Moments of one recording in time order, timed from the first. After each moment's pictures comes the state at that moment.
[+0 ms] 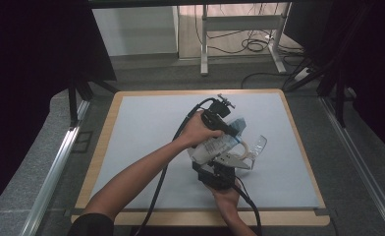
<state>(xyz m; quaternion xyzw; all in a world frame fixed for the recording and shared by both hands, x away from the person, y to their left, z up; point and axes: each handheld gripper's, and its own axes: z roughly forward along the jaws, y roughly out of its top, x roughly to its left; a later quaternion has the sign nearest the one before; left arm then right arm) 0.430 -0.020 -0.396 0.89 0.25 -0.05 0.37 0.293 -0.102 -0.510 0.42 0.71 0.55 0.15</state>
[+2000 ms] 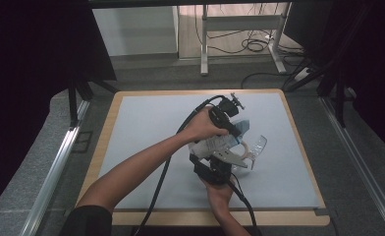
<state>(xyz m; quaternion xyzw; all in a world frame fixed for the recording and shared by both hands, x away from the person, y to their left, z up) 0.432 -0.043 -0.382 0.92 0.22 -0.04 0.31 0.298 -0.087 -0.499 0.46 0.66 0.57 0.17</state>
